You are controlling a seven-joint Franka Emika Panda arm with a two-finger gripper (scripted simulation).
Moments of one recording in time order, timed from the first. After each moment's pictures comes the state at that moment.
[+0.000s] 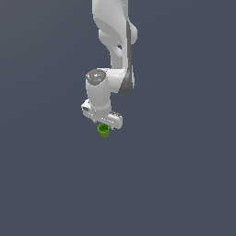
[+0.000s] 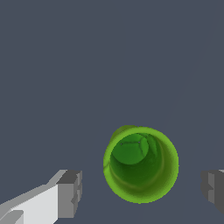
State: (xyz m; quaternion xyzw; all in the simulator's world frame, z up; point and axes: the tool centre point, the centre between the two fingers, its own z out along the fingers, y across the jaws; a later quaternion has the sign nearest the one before) arm -0.060 -0.074 0.093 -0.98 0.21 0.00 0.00
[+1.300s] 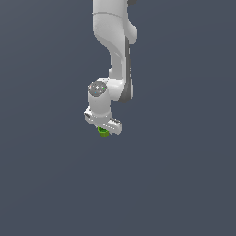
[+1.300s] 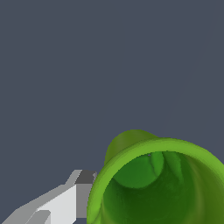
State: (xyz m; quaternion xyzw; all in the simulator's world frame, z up) arm -0.061 -0.076 0.044 -0.98 0.21 0.00 0.00
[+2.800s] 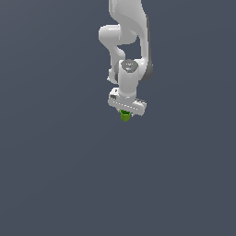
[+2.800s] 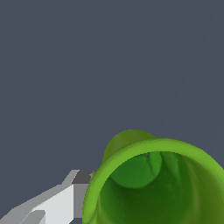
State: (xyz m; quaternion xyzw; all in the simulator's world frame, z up) arm -0.147 0.044 0.087 -0.98 0.21 0.00 0.00
